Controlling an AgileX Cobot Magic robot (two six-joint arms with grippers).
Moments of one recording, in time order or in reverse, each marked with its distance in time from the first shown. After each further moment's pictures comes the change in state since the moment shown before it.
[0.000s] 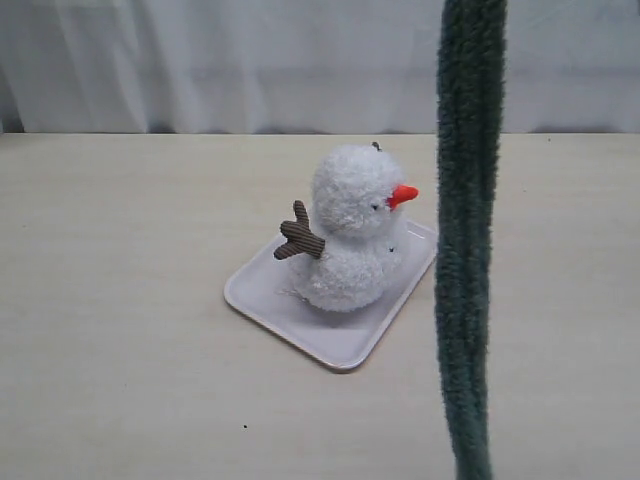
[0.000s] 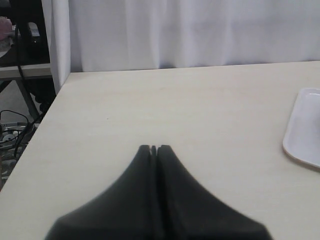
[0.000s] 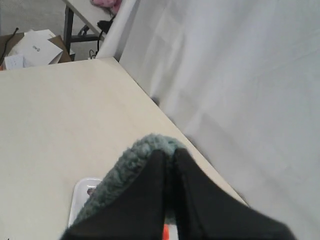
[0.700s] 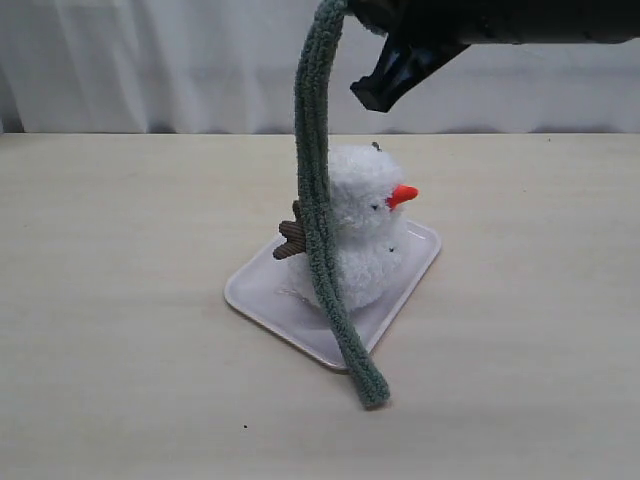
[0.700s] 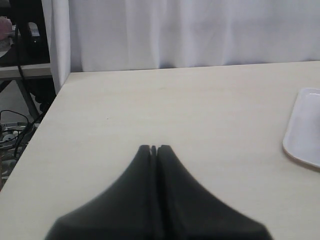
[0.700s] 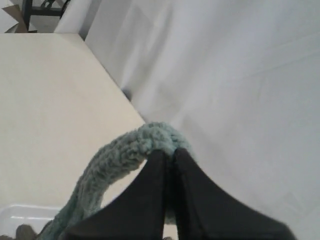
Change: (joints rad) left arm 0.000 0.000 0.000 0.000 0.000 0.000; right arm 0.000 0.371 0.130 -0.001 -0.527 -0.142
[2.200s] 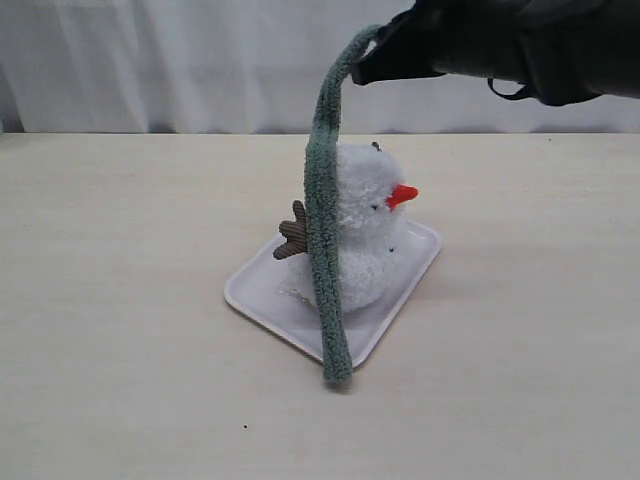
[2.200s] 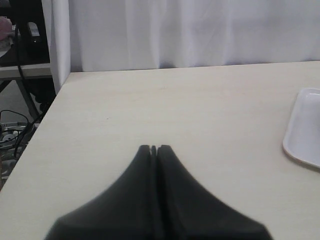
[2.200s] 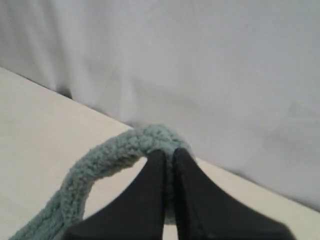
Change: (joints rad) left arm 0.000 0.000 0.000 0.000 0.000 0.000; right arm -0.206 0.380 -0.128 0.962 -0.191 -0.585
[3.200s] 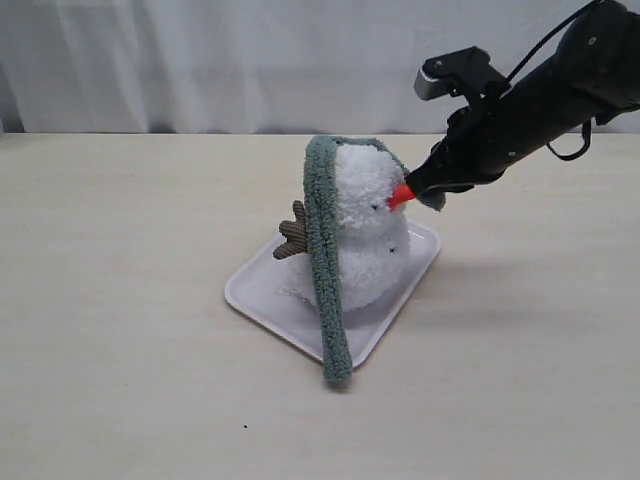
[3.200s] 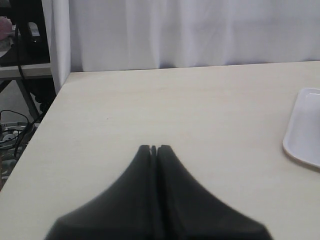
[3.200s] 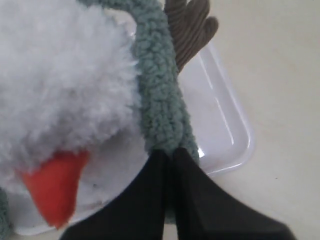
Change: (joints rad) left arm 0.000 0.000 0.000 0.000 0.000 0.000; right arm -0.142 0.084 0.000 -0.695 0.641 0.632
